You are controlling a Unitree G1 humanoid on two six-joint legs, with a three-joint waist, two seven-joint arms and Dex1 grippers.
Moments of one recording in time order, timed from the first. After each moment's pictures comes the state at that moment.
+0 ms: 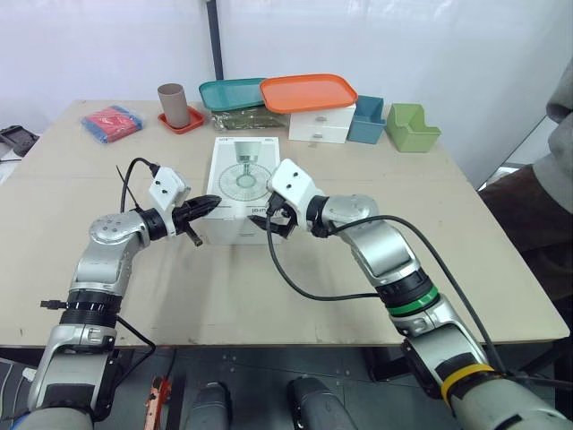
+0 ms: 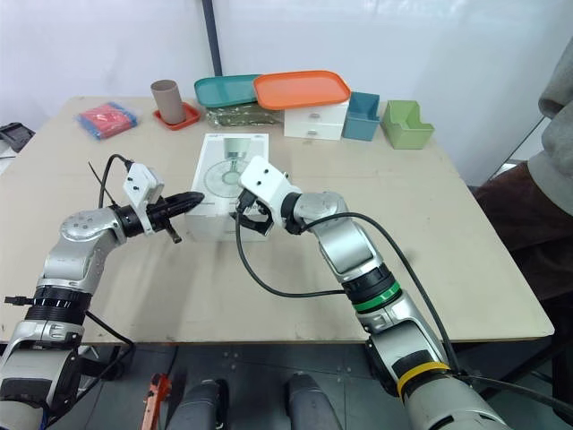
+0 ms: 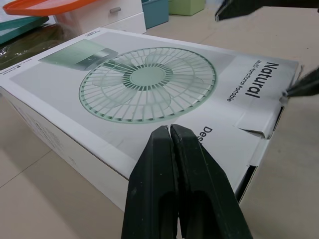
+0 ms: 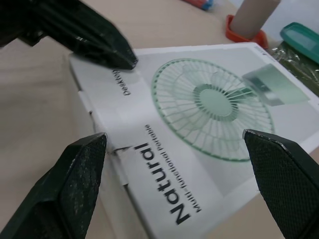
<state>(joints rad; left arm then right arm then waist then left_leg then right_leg) -0.62 0.53 0.04 0.37 -0.26 0.12 -0.91 -0.84 -0.28 0.36 0.06 -0.01 0.54 0.66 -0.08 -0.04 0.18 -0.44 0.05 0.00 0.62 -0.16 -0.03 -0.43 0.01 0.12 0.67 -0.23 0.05</state>
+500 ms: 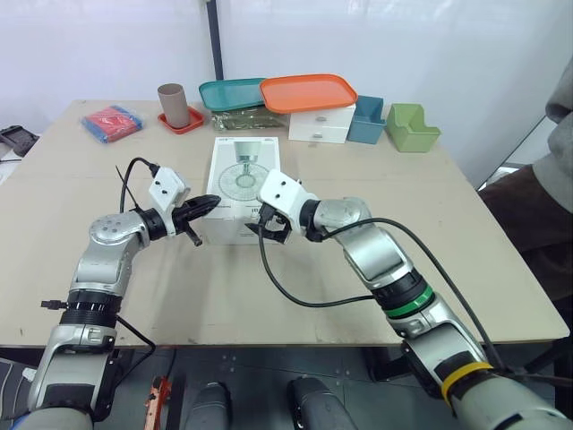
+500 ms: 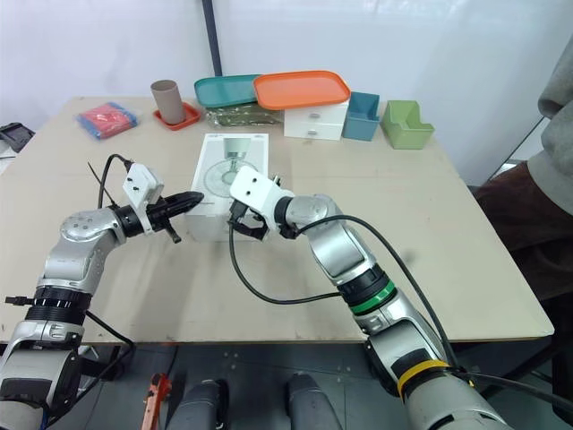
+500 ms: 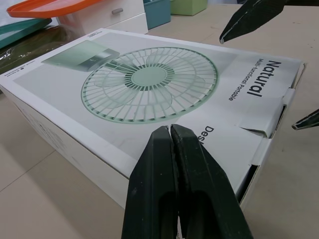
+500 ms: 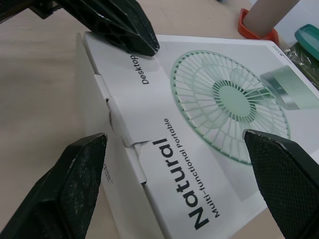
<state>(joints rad) -0.61 0.53 0.04 0.37 -0.26 0.11 -0.90 -0.87 -0.27 0.41 0.08 -0.09 0.55 0.65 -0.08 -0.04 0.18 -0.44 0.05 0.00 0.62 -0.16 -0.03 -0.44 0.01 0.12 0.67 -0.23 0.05</state>
